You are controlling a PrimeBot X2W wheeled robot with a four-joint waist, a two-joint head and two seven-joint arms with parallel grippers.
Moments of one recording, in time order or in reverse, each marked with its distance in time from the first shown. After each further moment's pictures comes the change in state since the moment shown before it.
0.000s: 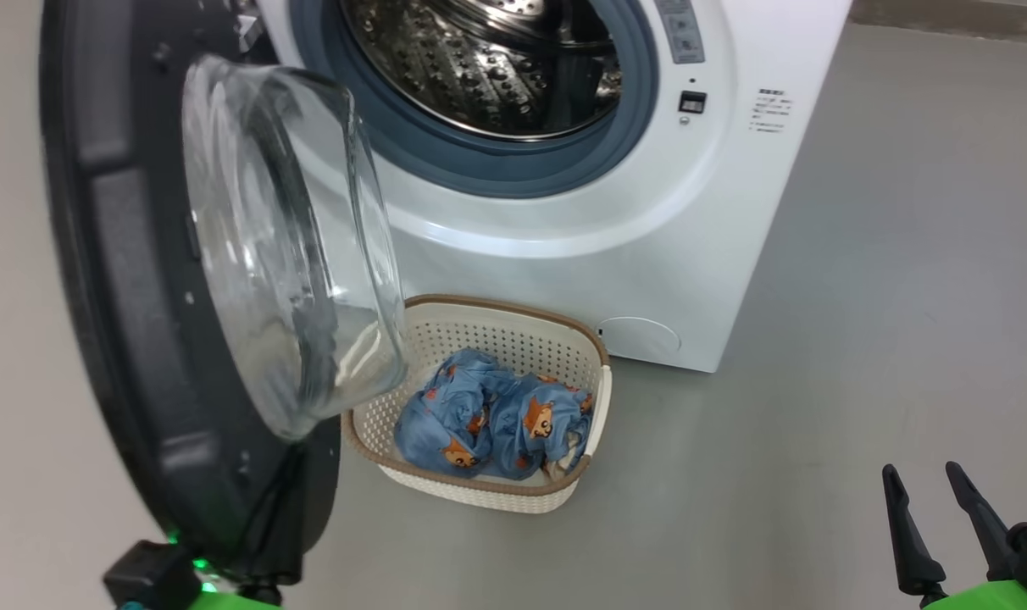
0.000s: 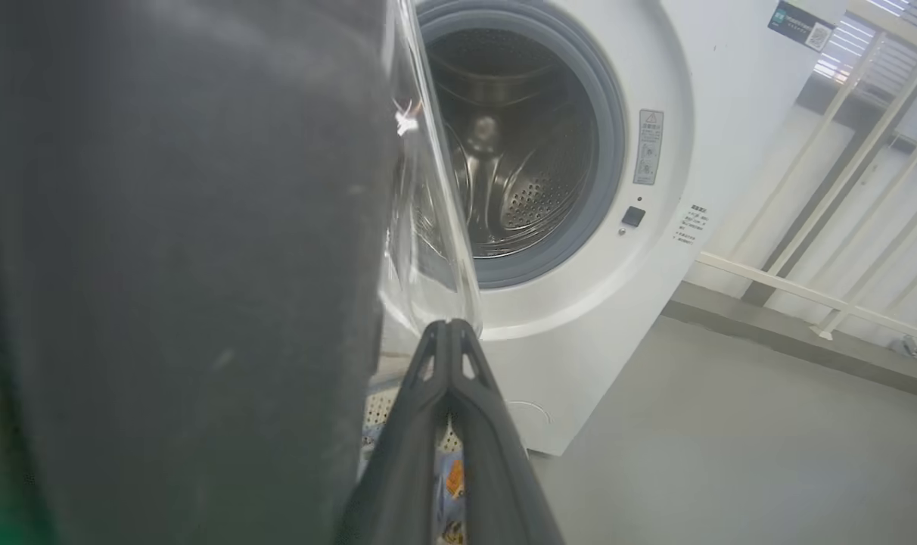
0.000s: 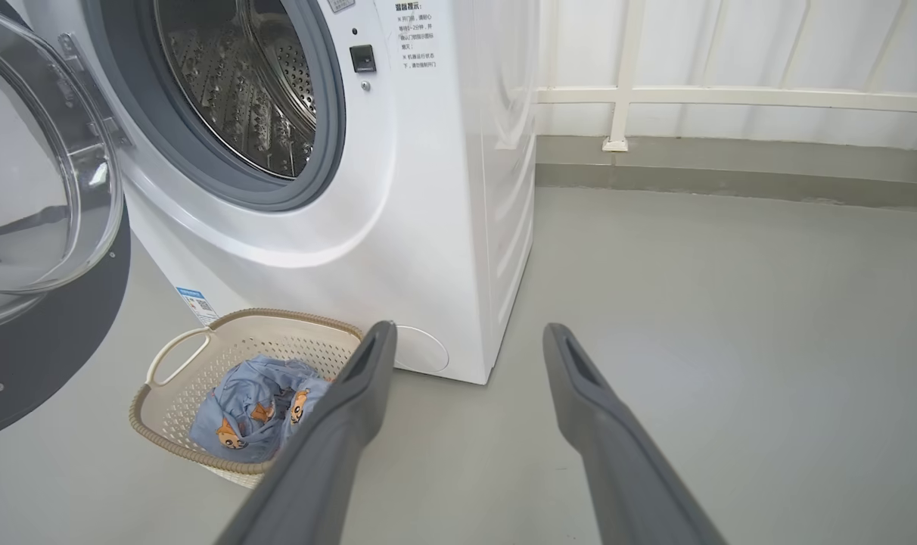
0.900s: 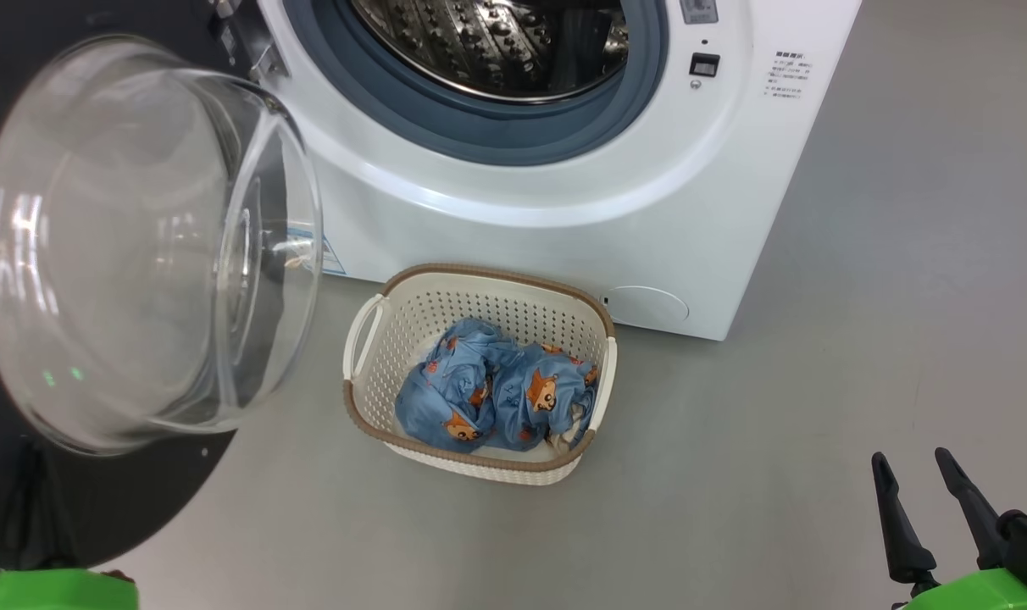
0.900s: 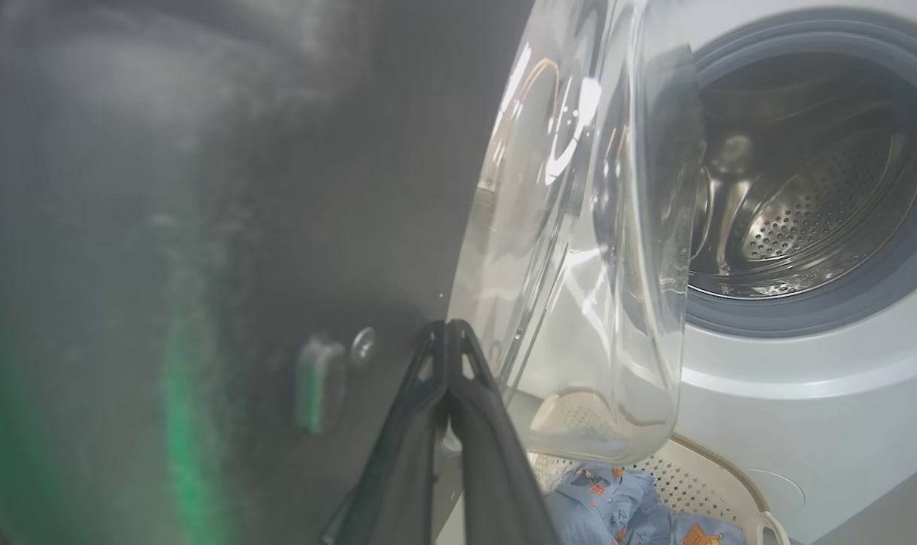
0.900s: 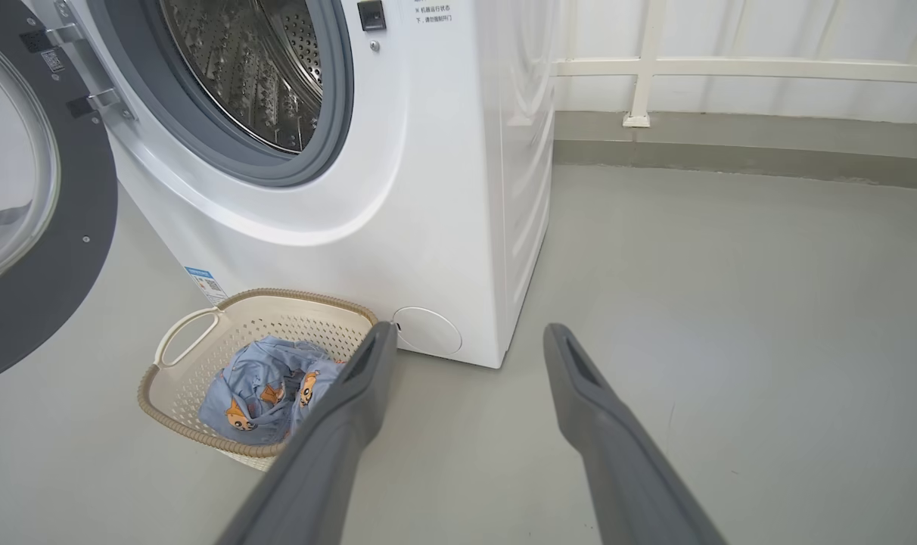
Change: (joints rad) left arm -0.051 0.100 0.330 0.126 -0.011 0.093 0.000; right arm -0.020 -0.001 0.020 -0.006 -0.007 0.000 0.000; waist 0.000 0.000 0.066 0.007
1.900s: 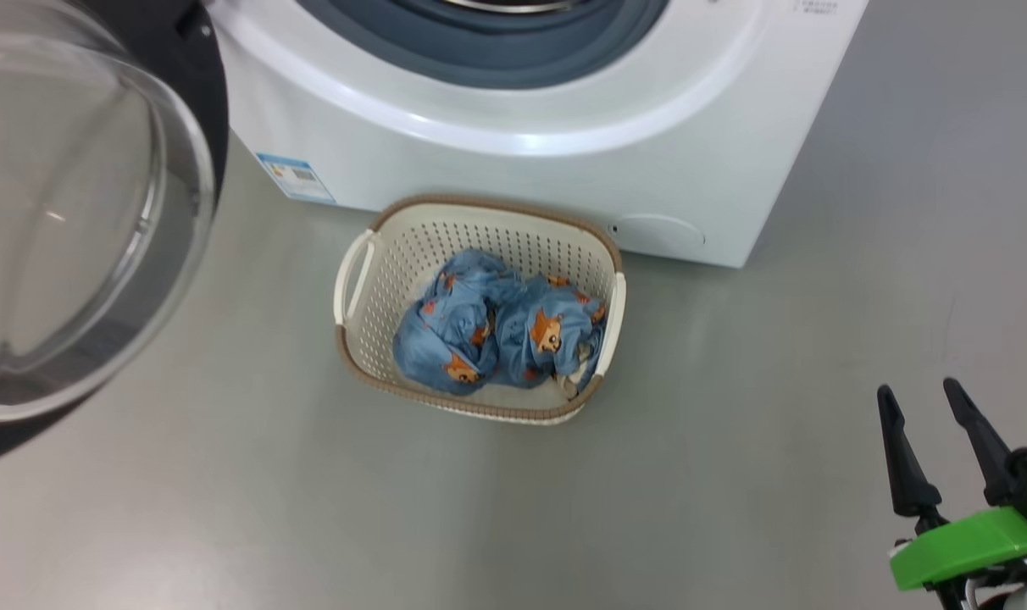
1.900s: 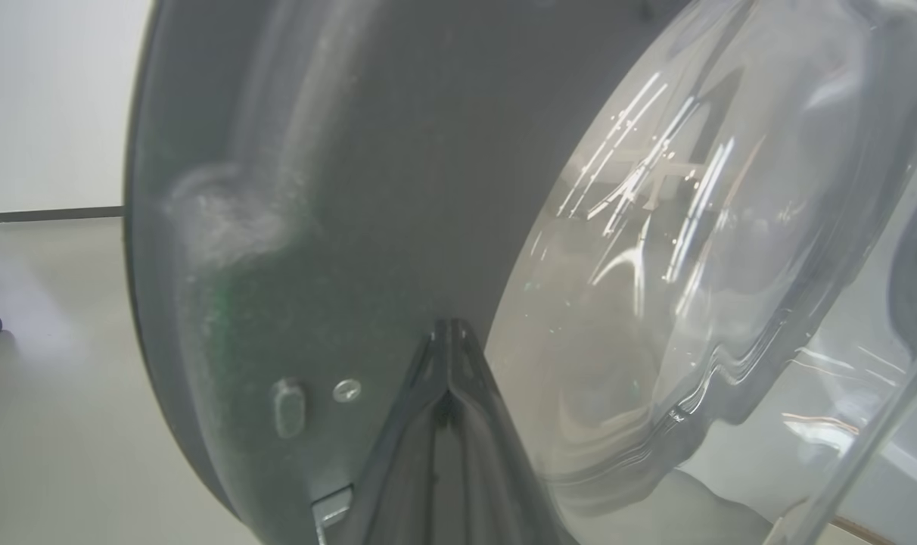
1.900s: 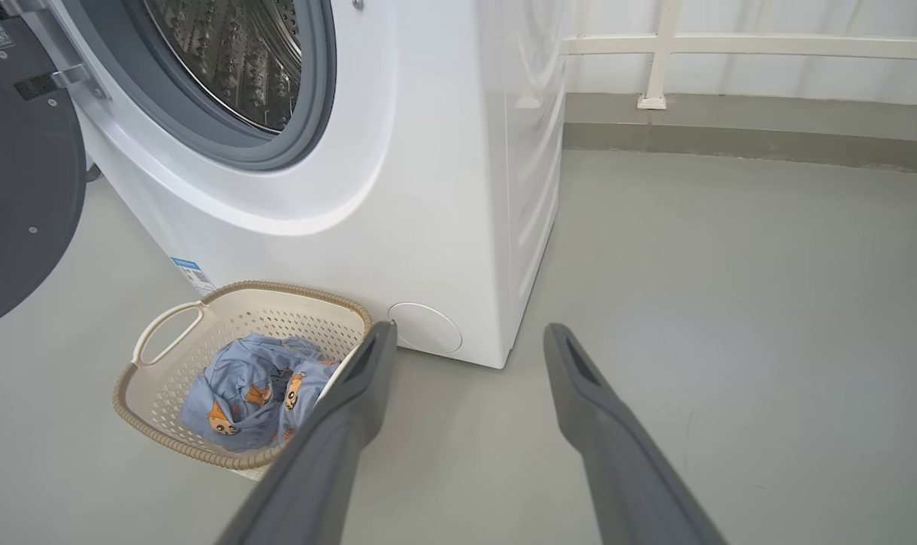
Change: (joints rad) left arm -0.366 0.172 0.293 0.441 0.086 -0.084 0.000; right arm -0.102 -0.023 0.003 -0.014 -0.016 0.000 0.000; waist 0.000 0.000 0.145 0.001
